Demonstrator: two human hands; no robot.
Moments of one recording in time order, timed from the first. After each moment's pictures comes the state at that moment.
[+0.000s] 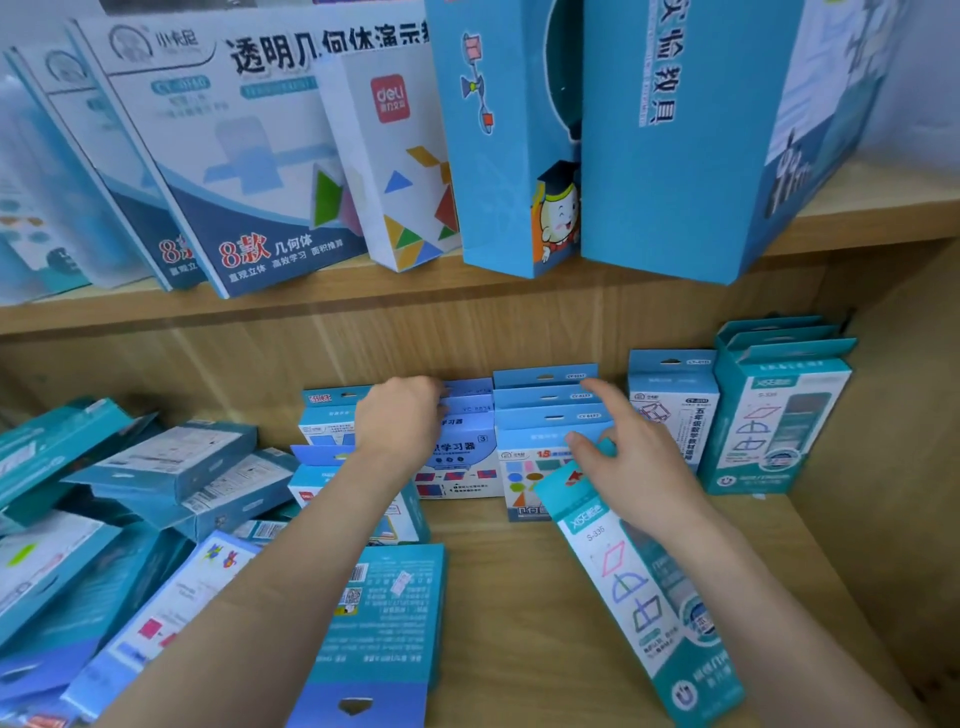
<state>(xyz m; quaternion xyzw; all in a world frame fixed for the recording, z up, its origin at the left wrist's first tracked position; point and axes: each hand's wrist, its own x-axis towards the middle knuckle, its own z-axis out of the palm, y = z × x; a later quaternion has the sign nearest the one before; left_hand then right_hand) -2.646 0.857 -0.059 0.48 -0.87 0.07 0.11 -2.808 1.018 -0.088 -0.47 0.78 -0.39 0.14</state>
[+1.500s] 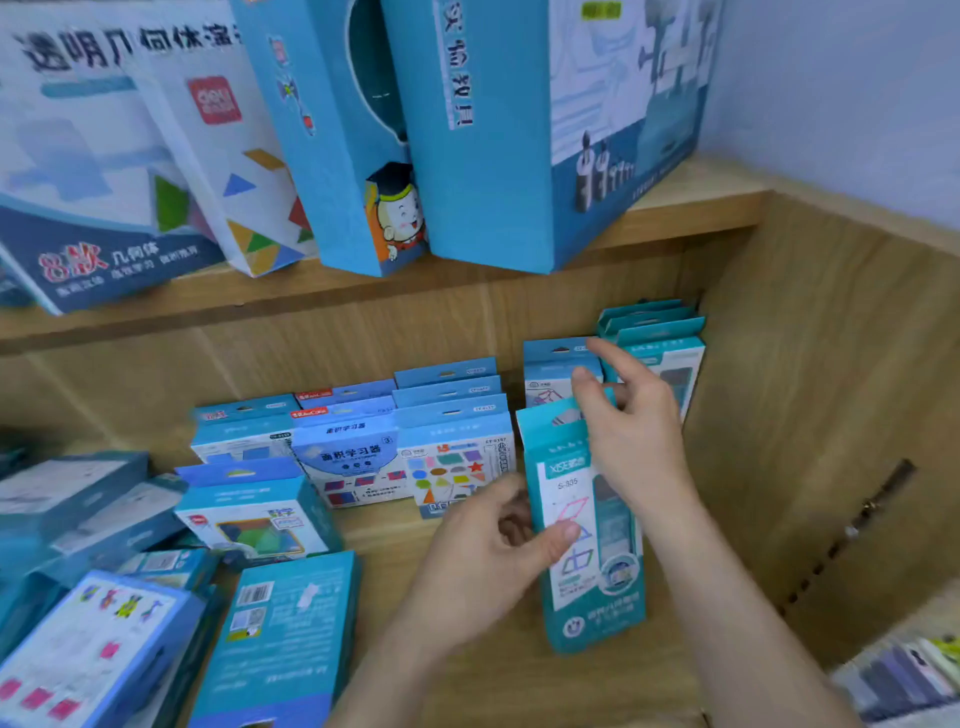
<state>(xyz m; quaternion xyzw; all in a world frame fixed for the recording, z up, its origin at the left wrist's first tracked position) -2.690 1.025 -0.099 0.25 -0.82 -0.47 0.22 -2.844 1.068 -0.069 -0.31 0.71 -0.62 0.07</state>
